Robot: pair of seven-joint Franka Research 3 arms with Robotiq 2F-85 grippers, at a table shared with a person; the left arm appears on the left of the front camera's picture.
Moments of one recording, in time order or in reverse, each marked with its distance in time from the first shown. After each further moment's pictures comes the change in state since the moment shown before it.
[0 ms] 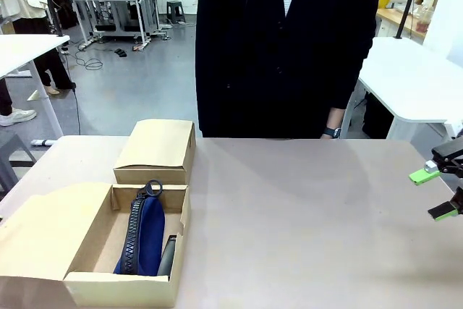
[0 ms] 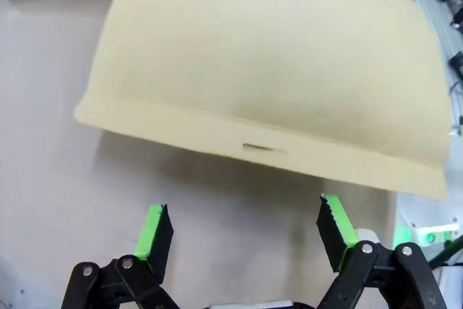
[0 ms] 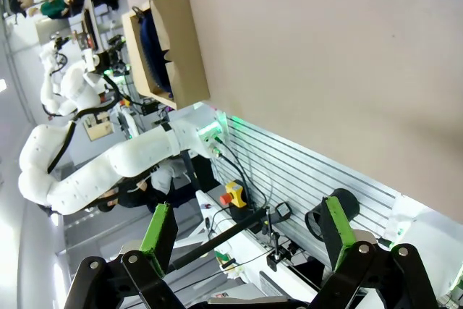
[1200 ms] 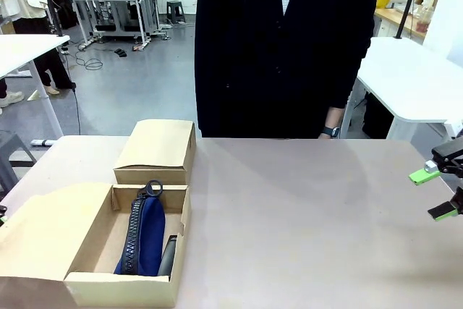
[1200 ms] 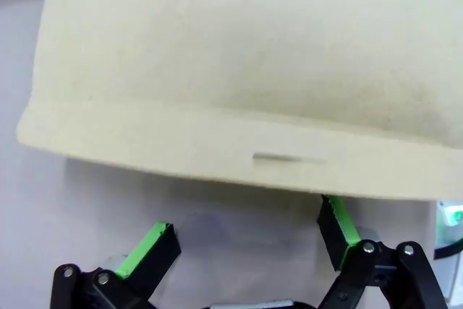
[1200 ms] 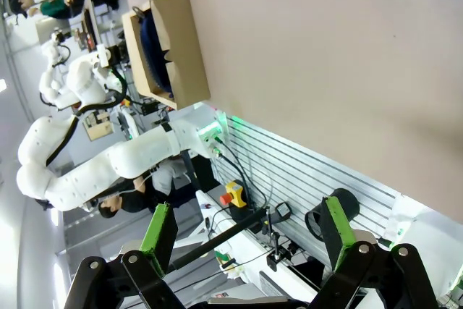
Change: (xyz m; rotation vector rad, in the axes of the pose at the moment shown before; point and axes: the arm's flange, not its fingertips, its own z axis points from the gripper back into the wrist) left arm -0.004 0.008 -0.042 -0.032 0.075 -0.100; right arm 0.000 0.000 0.000 0.000 0.000 0.000
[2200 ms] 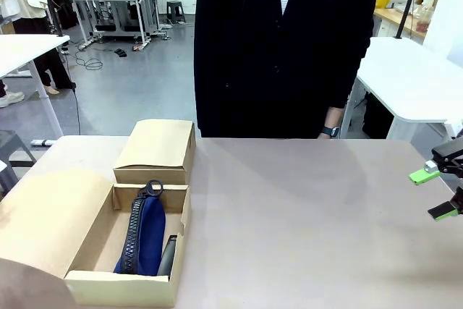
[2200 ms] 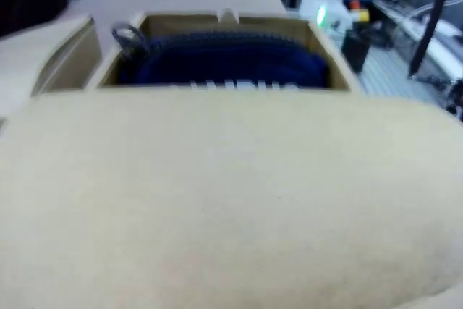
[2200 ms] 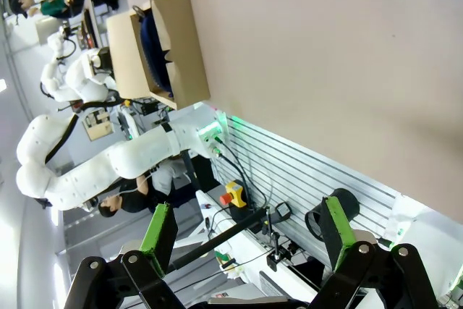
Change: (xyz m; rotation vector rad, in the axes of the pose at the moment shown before) left arm 0.069 -0.008 -0.034 -0.116 -0.474 -0.100; right arm 0.000 0.000 0.000 0.000 0.000 0.000
